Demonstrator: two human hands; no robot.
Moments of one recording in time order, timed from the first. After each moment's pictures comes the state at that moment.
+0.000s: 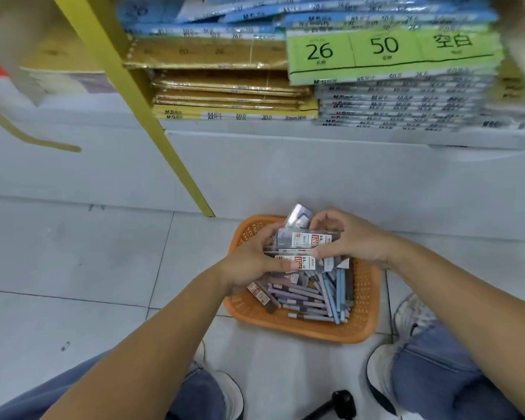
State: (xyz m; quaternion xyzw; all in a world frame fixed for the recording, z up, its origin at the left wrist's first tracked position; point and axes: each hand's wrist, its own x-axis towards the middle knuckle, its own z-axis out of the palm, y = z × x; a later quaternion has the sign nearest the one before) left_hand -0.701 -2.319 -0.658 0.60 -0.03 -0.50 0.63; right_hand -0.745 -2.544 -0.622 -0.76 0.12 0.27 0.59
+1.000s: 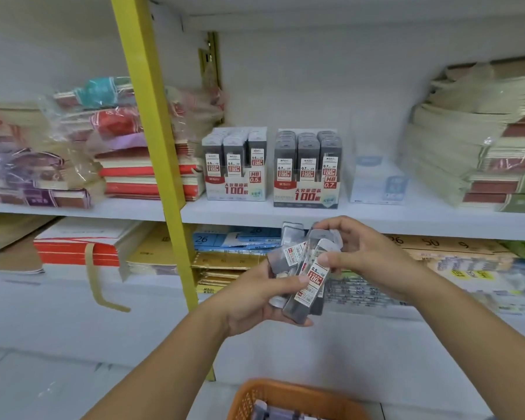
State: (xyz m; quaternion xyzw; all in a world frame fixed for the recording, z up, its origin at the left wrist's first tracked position) left_hand -0.670 -2.344 -0.395 0.57 -0.23 -0.37 0.69; right_hand -0.724 -2.556 -0.352 -0.77 -0.08 -0.02 0.64
